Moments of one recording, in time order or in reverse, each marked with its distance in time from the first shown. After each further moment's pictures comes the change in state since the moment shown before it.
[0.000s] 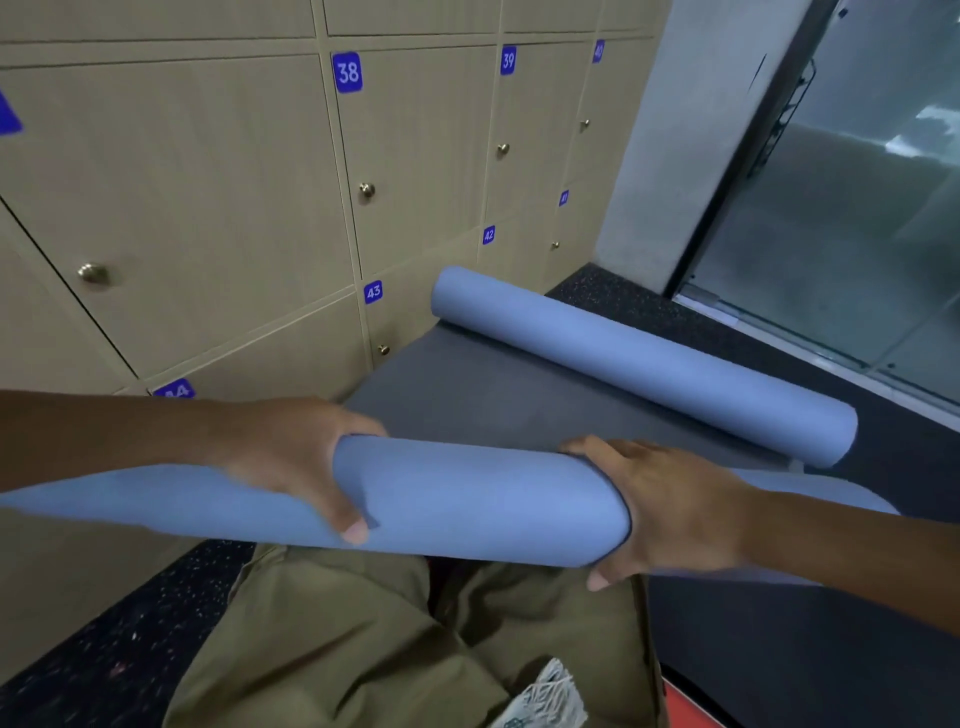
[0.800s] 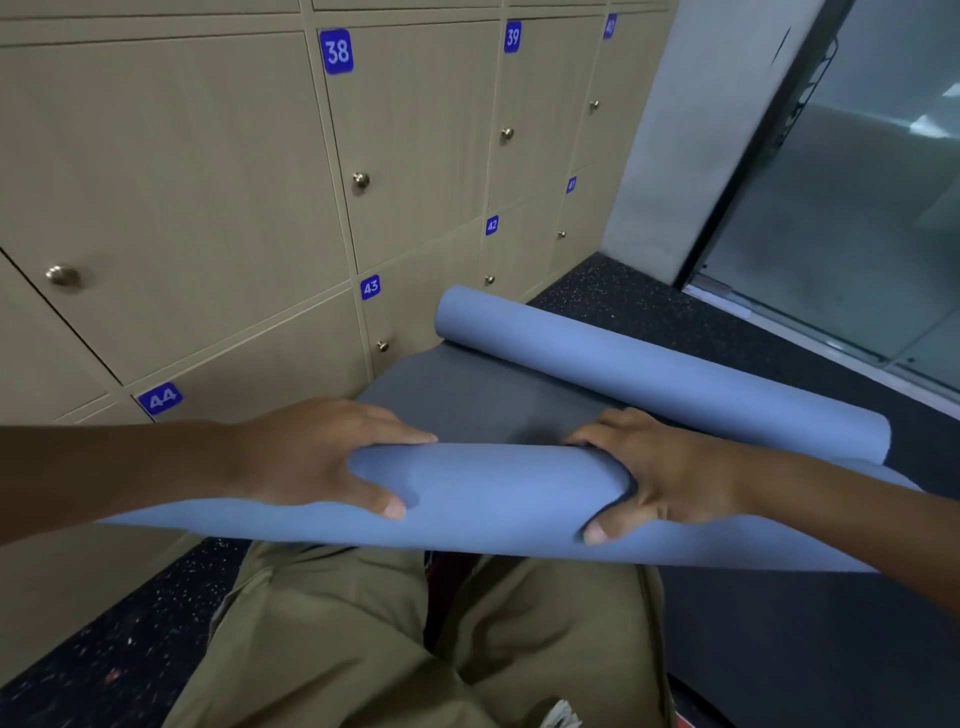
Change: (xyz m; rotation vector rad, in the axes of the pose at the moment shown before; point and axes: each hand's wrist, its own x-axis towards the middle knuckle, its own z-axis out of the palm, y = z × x) left_hand 0.048 -0.013 0.012 -0.256 0.080 0.326; right_hand 0.054 0.041 -0.024 0.063 -0.116 -0.003
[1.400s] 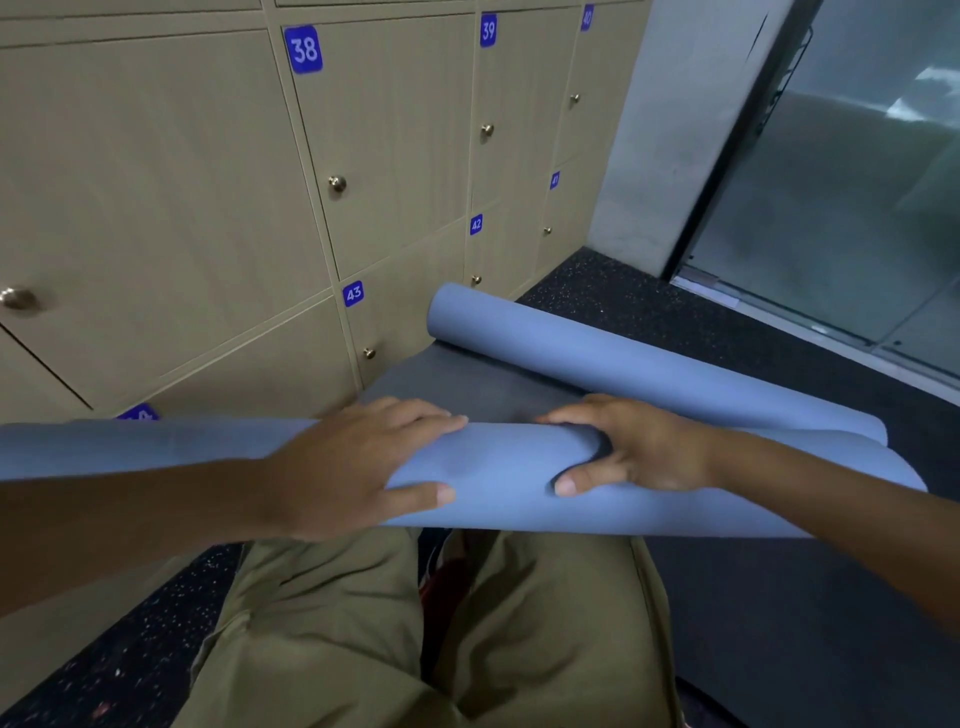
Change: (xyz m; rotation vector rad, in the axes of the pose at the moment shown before) left_hand 0.027 0.025 0.014 0.187 0.222 0.111; right_hand 0.033 0.015 -0.003 0.315 0.103 -0.050
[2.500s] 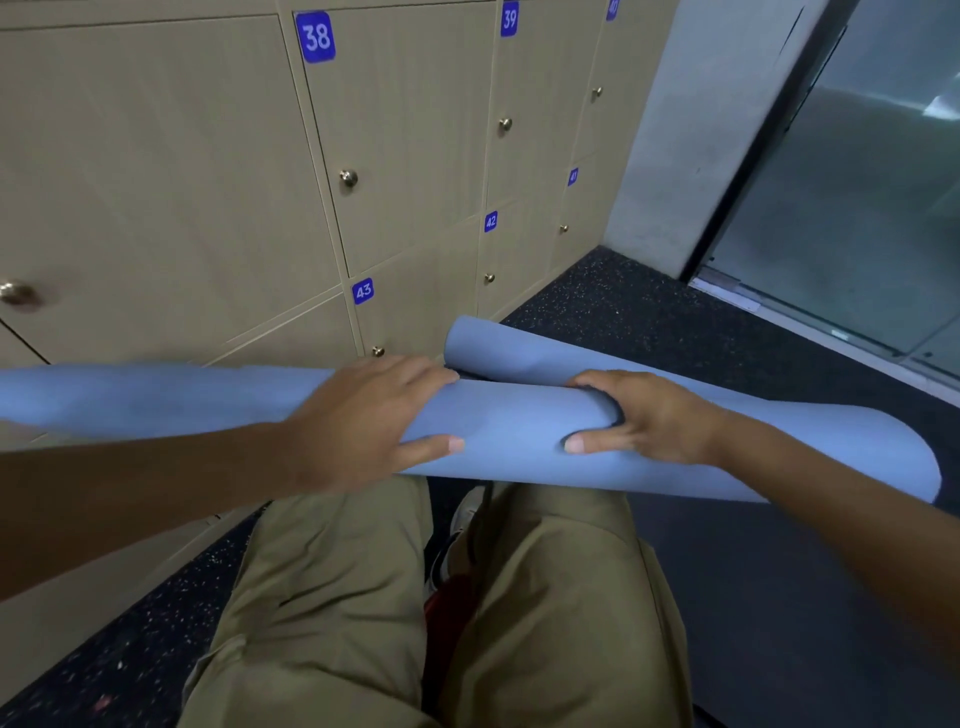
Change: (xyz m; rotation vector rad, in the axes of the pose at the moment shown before) left_hand 0.048 -0.044 0.007 0.229 0.308 0.014; right_hand 0.044 0.039 -0.023 -0.088 0.130 0.035
